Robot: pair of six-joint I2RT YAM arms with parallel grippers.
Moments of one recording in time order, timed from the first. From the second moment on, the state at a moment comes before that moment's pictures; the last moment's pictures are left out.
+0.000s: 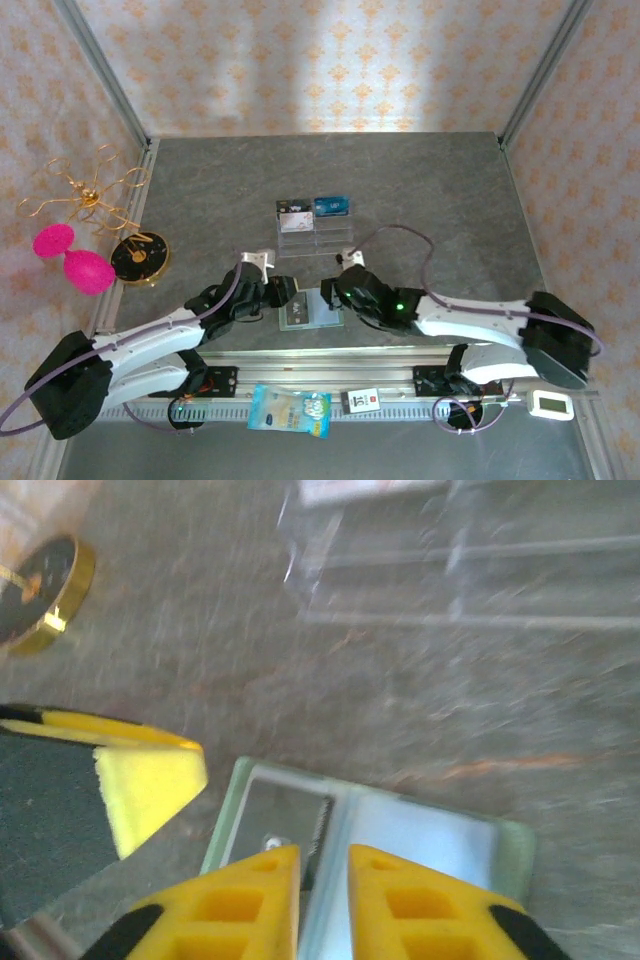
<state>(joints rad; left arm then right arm) -0.69 1.01 0.31 0.09 0.07 -0.85 1.09 1.30 0.63 0.00 0.19 0.76</state>
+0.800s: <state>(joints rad) -0.69 1.09 0.27 0.06 0.06 -0.82 1.03 1.49 0.70 0.01 -0.10 0.80</state>
